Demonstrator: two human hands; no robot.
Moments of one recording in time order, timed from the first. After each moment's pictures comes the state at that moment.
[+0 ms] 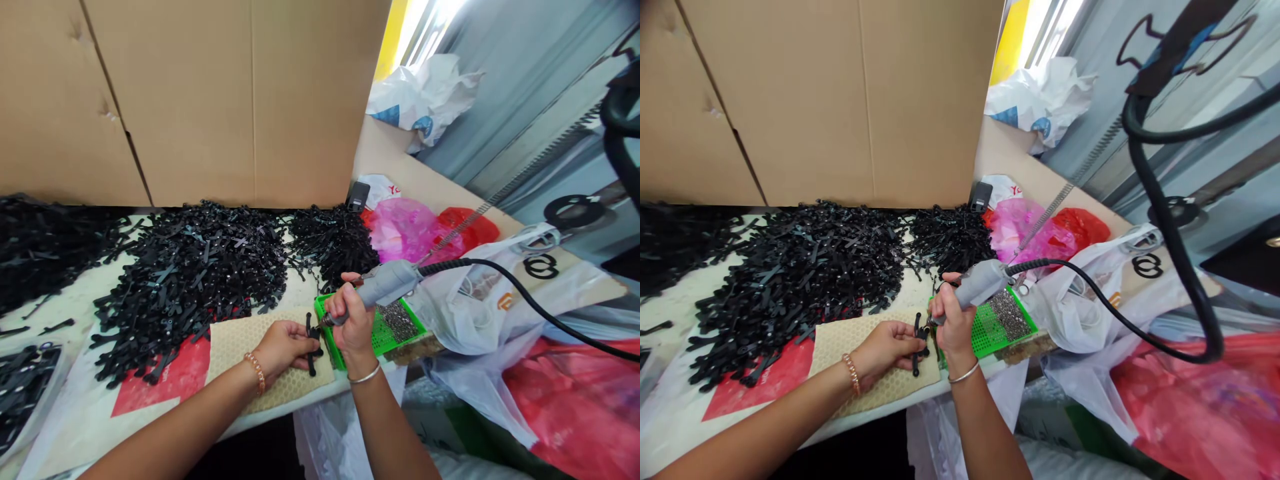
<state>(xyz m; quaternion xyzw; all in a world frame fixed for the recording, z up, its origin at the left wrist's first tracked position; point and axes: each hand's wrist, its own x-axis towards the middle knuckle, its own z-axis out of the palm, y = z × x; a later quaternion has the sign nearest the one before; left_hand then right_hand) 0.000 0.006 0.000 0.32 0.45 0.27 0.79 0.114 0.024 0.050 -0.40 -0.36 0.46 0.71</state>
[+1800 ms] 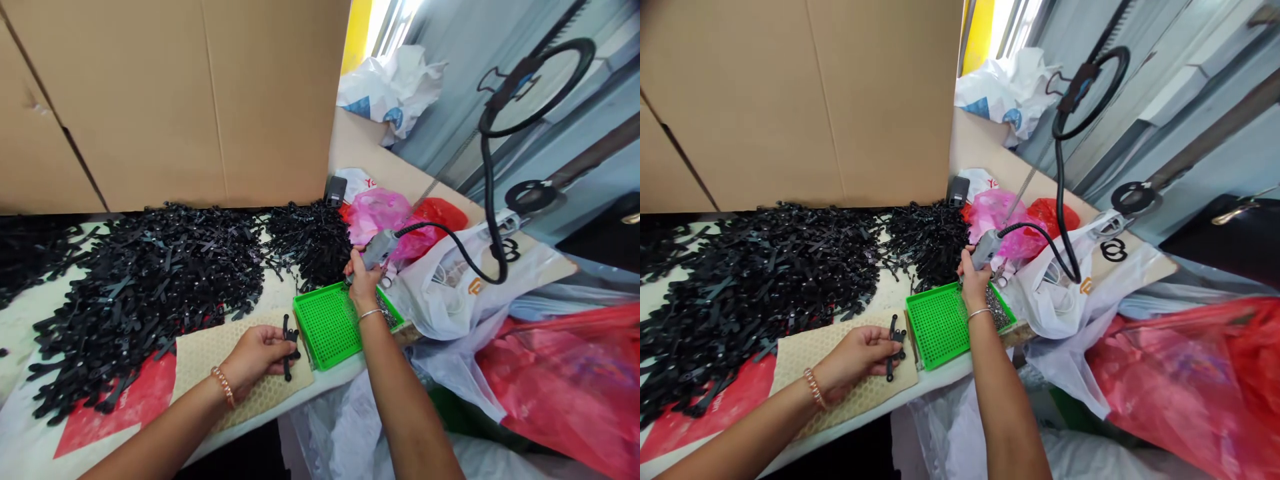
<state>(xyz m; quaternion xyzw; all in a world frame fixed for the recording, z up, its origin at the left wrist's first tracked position) -0.002 0.007 0.012 0.29 0.48 0.24 0.79 0.222 0.108 0.023 -0.49 -0.39 0.25 0.74</state>
